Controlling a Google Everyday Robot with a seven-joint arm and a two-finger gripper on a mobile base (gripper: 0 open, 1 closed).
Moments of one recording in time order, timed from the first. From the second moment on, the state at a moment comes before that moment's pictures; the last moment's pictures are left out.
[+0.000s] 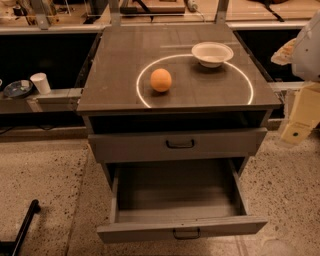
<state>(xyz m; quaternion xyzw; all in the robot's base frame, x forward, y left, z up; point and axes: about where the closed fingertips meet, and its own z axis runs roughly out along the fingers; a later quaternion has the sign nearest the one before) 0.438 -0.217 0.976 -0.60 0.78 -0.03 0.16</state>
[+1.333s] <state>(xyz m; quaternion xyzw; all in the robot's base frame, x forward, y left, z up) 0.529 -0.191 0.833 -0.62 0.77 0.11 0.10</state>
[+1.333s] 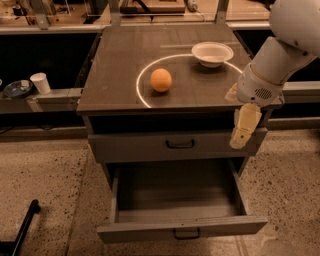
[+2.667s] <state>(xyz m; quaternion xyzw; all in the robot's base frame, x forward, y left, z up) 0.612 -0.061 0.881 -0.70 0.65 0.14 0.24</state>
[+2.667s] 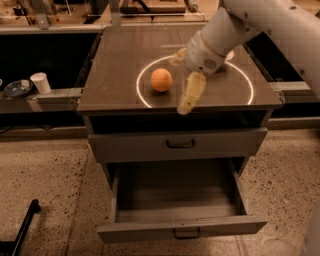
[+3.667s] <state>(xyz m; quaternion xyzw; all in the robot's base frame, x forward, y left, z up) 0.681 0.010 0.876 -0.65 0.64 0.24 0.34</state>
